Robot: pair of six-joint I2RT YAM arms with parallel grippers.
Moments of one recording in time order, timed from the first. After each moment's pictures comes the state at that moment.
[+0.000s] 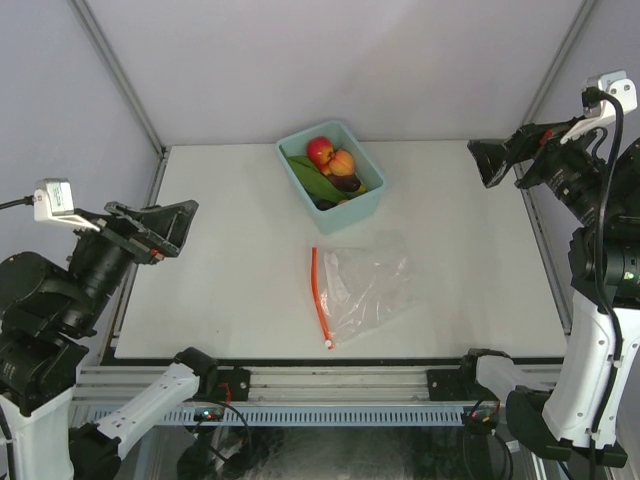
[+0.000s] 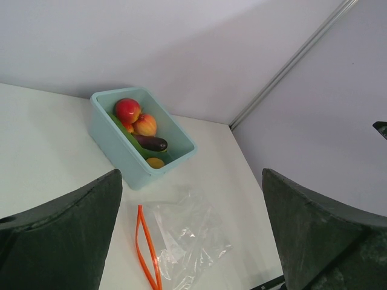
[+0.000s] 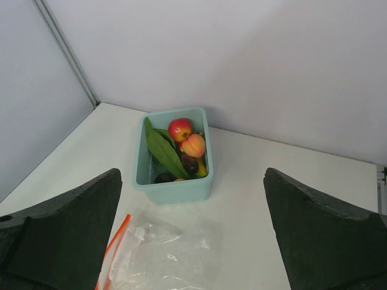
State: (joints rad) left arm -0.47 0.70 1.60 -0.83 -0.13 -0.56; right arm -0.12 1.07 1.89 -0.83 -0.53 0.13
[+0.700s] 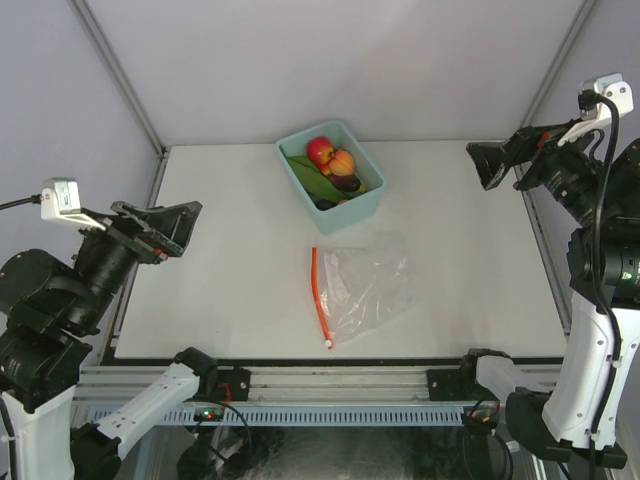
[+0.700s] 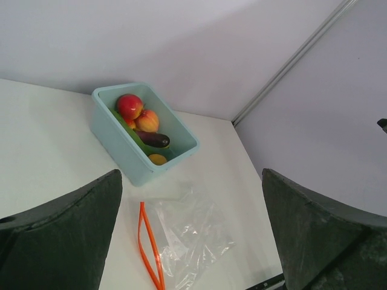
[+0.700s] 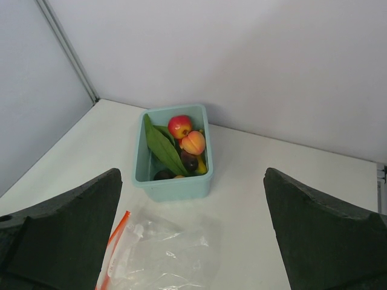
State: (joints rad) left arm -0.47 0.70 1.59 -0.83 -0.13 -0.55; right arm -0.12 1.06 1.87 -0.82 -0.54 0.12
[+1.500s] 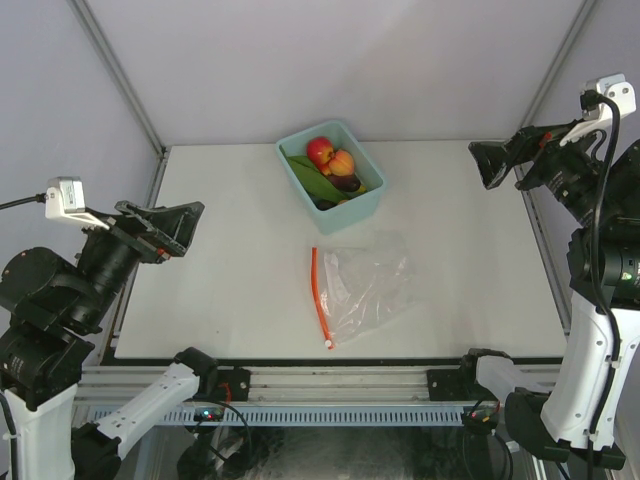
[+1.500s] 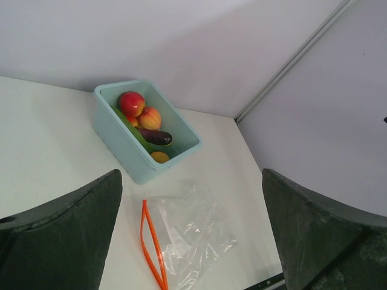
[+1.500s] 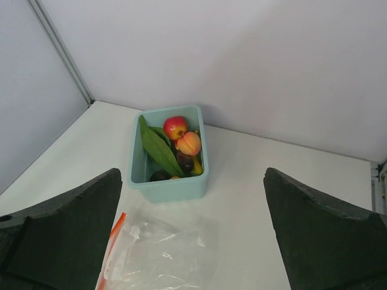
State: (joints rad) left arm -0.47 0.70 1.57 -0.83 -0.13 -0.55; right arm -0.14 1.05 1.87 -0.82 -0.53 0.11
